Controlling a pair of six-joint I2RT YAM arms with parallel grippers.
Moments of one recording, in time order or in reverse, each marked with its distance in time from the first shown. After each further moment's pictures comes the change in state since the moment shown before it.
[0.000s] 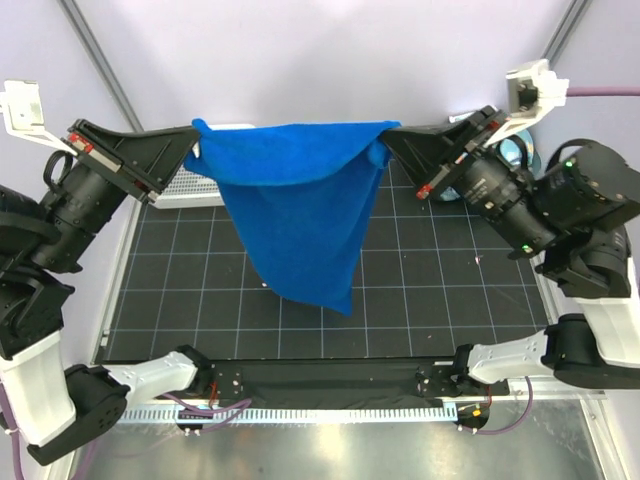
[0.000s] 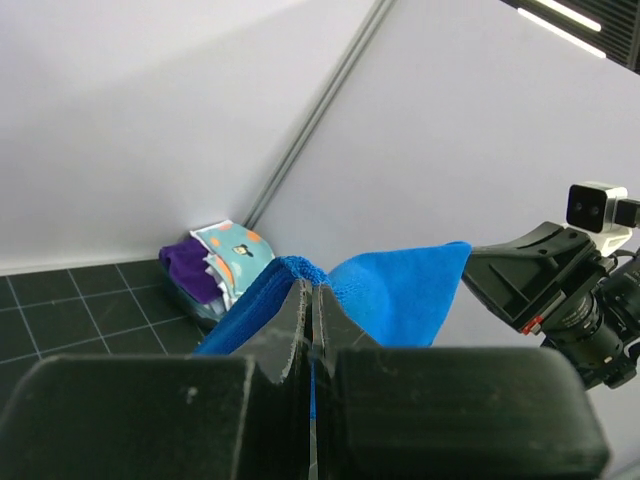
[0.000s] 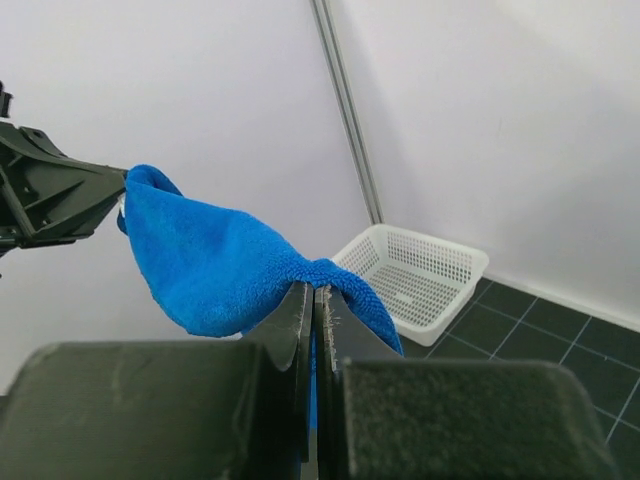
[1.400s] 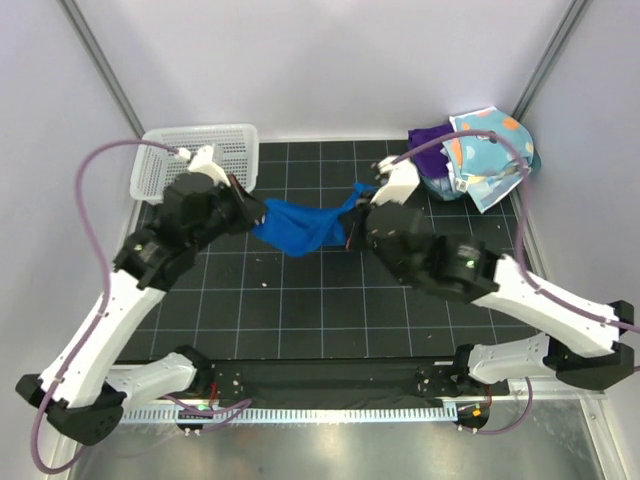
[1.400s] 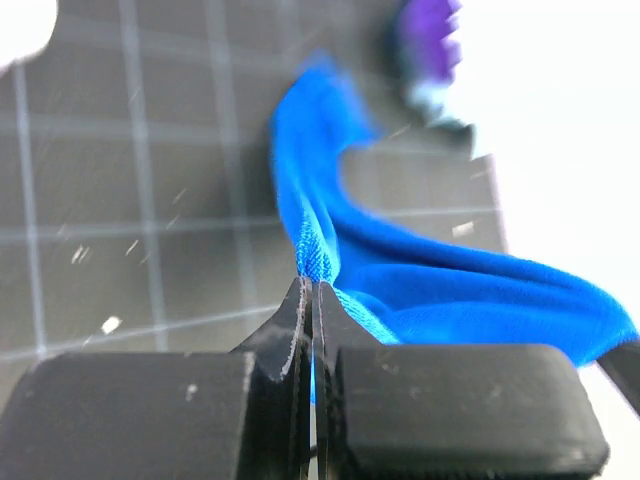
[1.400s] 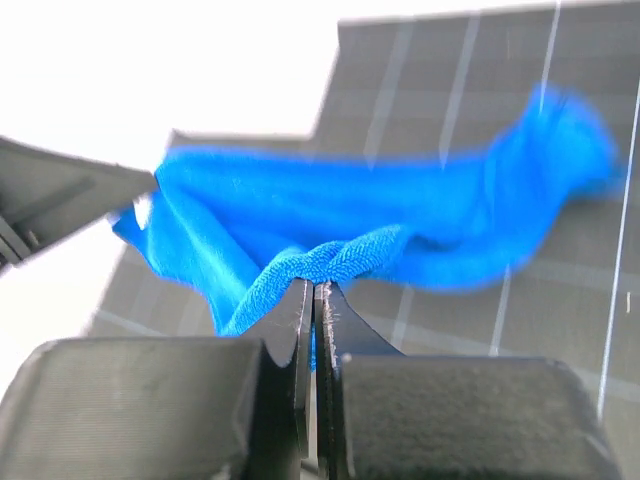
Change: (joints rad) left arm 0.001 -0.075 -0.908 0.070 -0.167 -0.076; right arm 0.000 -0.035 -0.712 -0.097 0.275 0.516
